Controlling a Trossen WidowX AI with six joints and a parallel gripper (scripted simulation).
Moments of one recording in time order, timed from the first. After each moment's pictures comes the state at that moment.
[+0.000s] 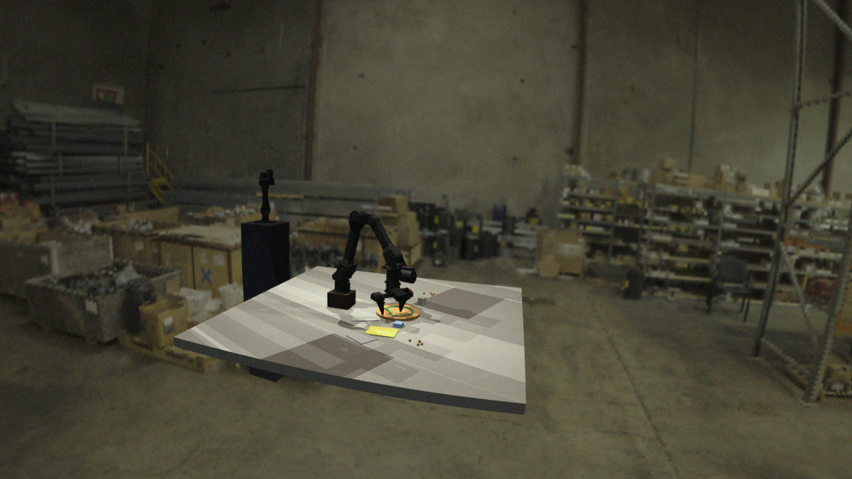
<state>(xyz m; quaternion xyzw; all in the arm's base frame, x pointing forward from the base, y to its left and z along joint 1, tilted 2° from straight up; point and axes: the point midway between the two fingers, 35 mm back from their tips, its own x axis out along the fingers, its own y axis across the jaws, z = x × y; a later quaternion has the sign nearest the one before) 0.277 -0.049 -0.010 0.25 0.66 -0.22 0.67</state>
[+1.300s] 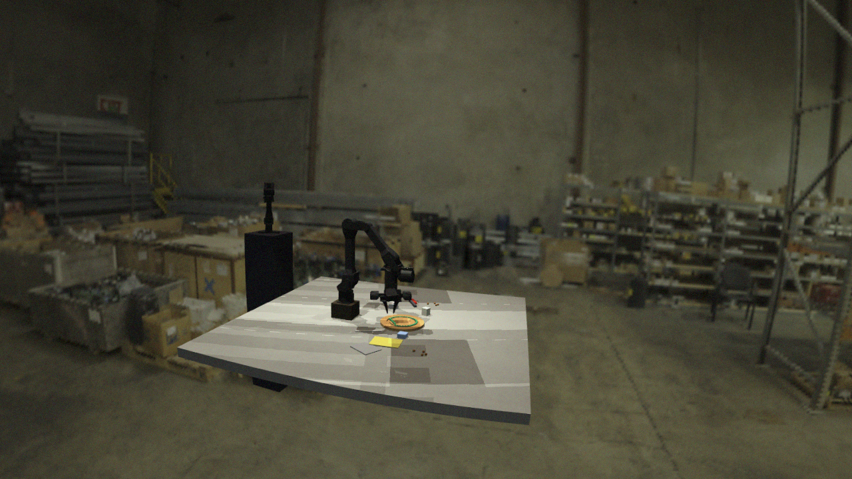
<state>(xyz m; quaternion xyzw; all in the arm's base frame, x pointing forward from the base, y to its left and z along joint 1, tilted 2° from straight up) 0.226 0.015 0.012 0.41 0.59 -0.38 0.59</state>
